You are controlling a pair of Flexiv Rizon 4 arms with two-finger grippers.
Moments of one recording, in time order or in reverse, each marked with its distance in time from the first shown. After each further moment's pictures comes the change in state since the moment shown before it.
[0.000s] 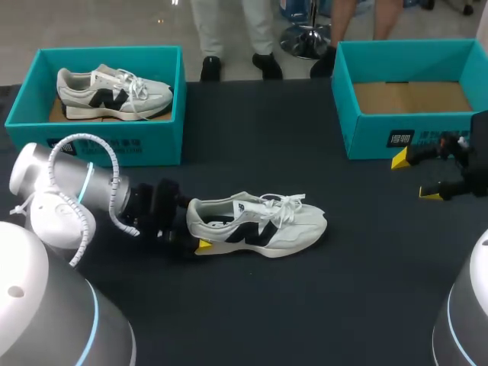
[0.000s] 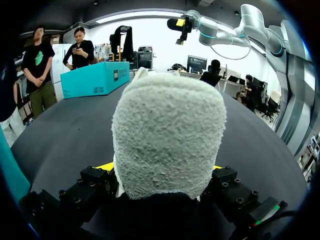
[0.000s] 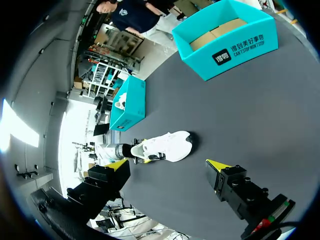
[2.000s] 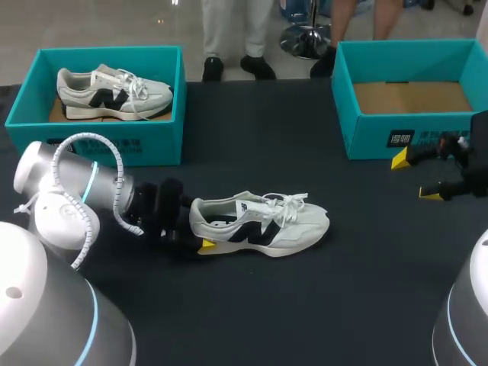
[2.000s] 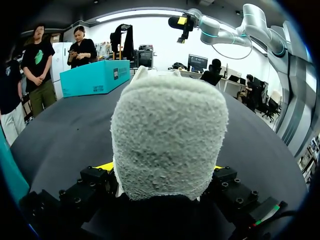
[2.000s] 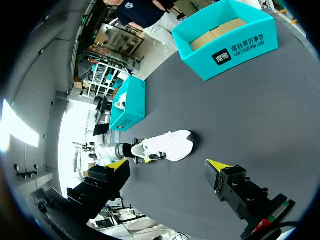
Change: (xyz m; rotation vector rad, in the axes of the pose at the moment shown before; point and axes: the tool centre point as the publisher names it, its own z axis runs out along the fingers) left arm -0.001 -0.001 0.005 -0.013 -0.001 -0.008; right arm -0.002 0.000 0.000 -0.002 -0.009 -0.003
